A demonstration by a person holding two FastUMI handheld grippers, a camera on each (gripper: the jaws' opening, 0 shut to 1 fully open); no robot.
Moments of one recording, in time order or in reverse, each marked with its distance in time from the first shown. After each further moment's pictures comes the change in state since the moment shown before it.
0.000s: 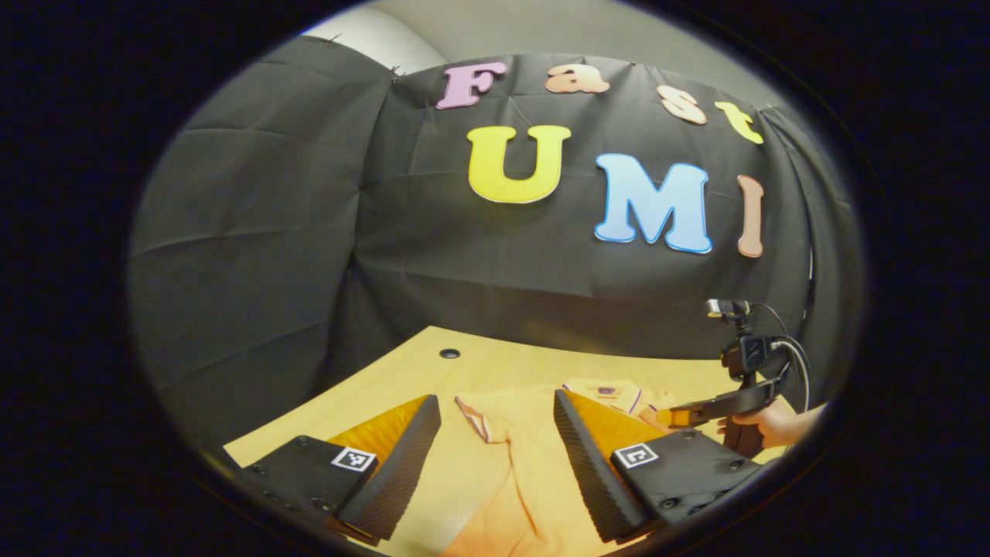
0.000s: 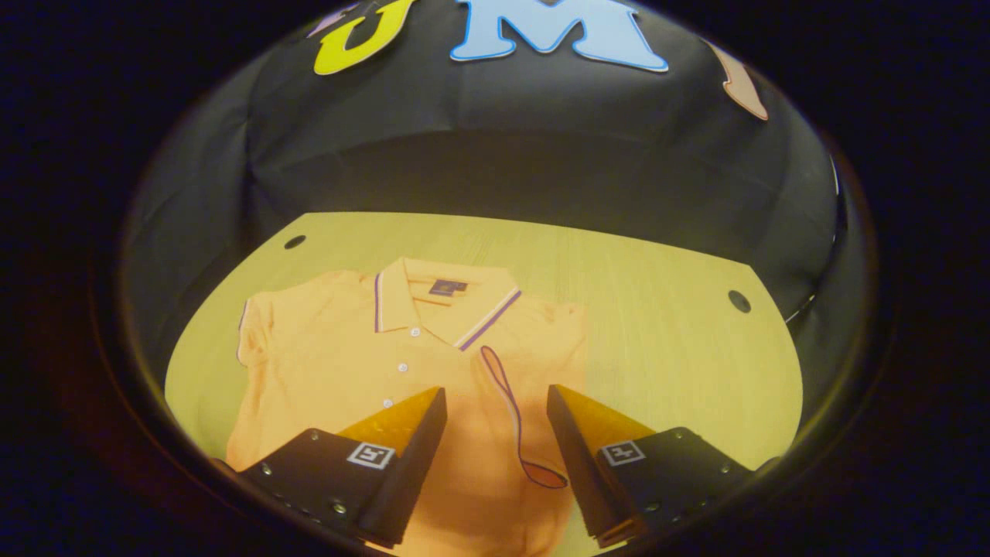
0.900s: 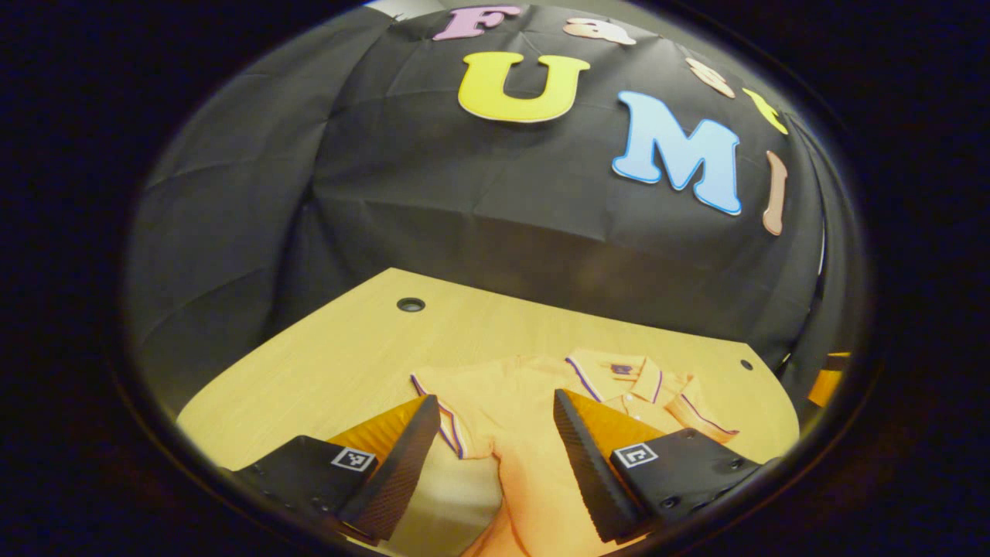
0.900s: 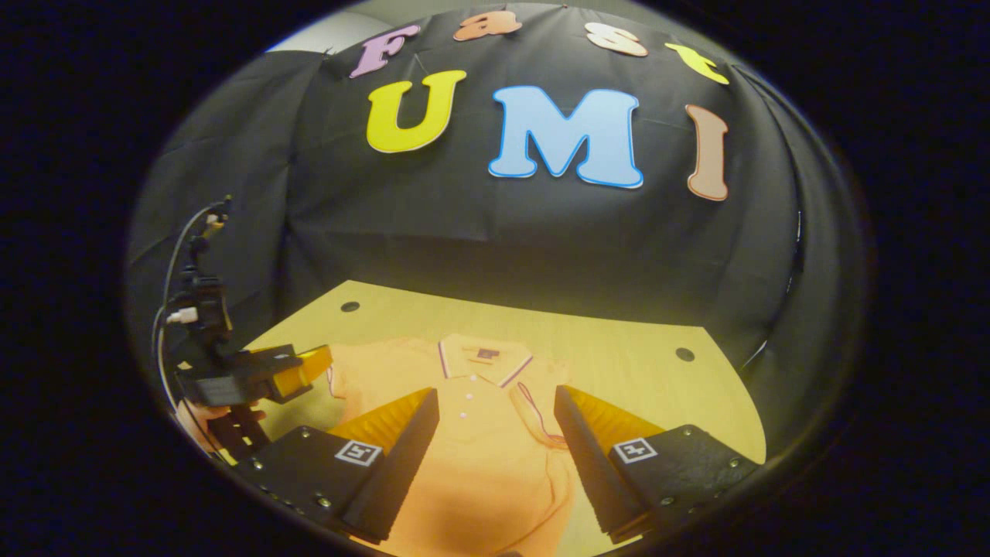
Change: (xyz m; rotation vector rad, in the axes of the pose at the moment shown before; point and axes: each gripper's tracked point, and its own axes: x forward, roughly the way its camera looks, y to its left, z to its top) left arm 0.182 0.018 -0.093 -0.082 0.211 -0.045; right arm -0.180 0.063 0.023 -0.045 -0.290 -0.018
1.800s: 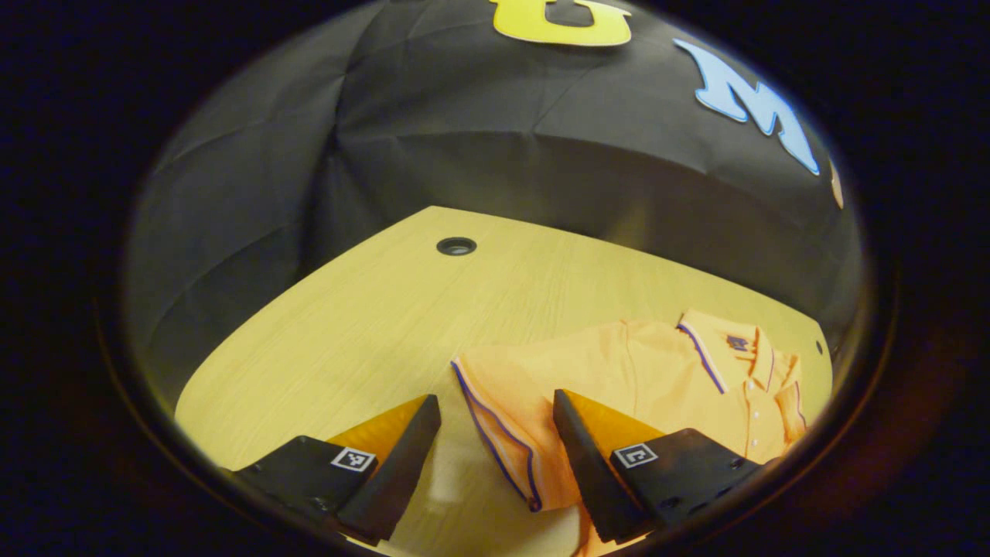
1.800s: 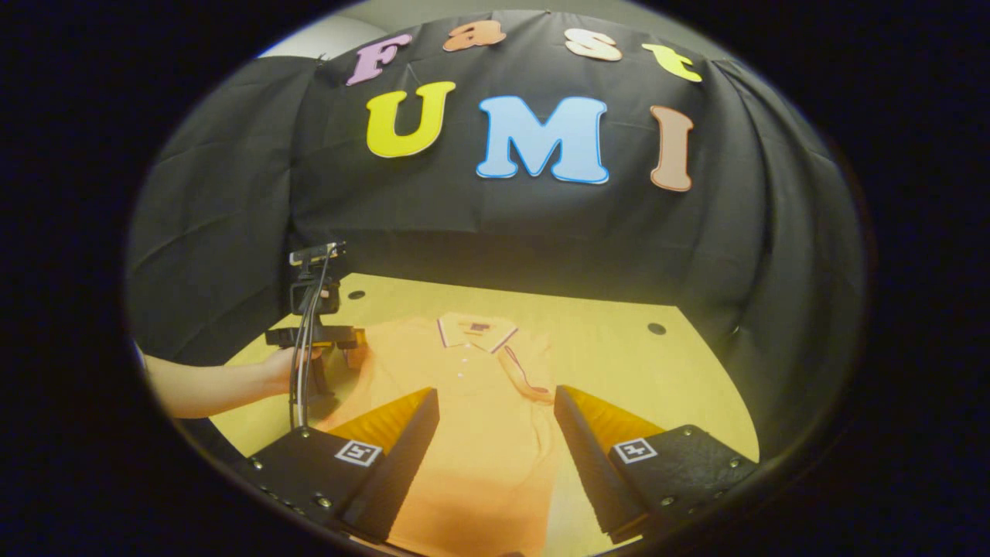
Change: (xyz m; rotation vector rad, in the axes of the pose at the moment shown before) left arm 0.116 0.074 -0.055 0.050 0.201 0.183; right arm -0.079 -0.014 -0.039 0.048 0.033 -0.057
